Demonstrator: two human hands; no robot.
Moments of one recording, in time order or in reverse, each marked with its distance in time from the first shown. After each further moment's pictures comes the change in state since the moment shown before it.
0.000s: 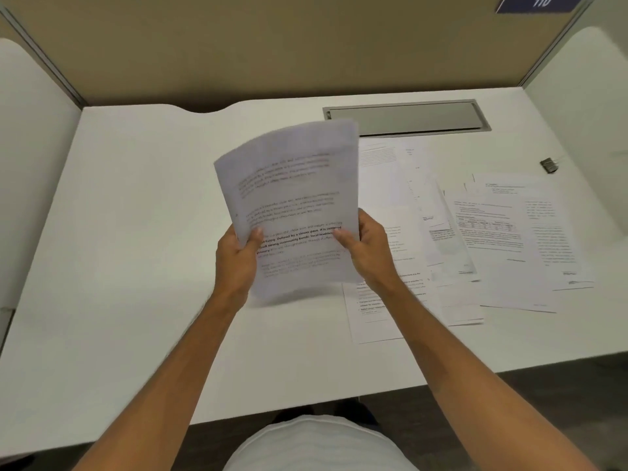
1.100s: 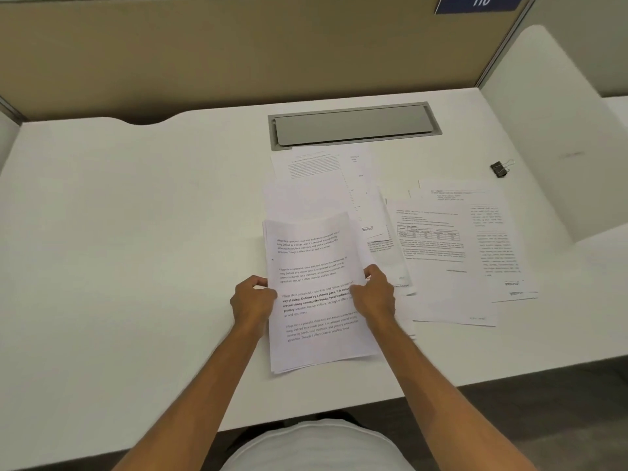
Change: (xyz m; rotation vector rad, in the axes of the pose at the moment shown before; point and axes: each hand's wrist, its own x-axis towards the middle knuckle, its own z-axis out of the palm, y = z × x) left_hand -0.039 -0.051 0.168 0.304 0.115 -0.512; right_hand -0.009 0.100 -0.143 -0.427 0.202 0.588
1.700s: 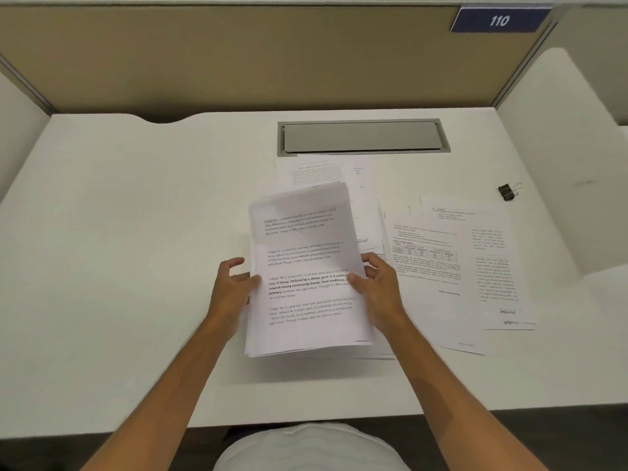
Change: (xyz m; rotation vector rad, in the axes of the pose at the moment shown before) left_hand -0.004 0.010 -0.004 -0.233 -0.081 0.084; right_hand 0.035 0.003 -0.049 0.538 -0.291 -0.303
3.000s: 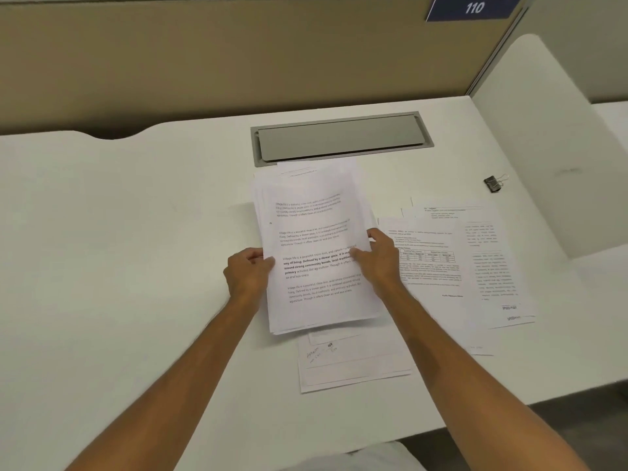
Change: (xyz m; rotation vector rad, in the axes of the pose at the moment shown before) left_hand 0.070 0.060 0.054 0.187 0.076 0.134; right_hand 0.083 -0.043 0.018 -0.367 0.289 0.059
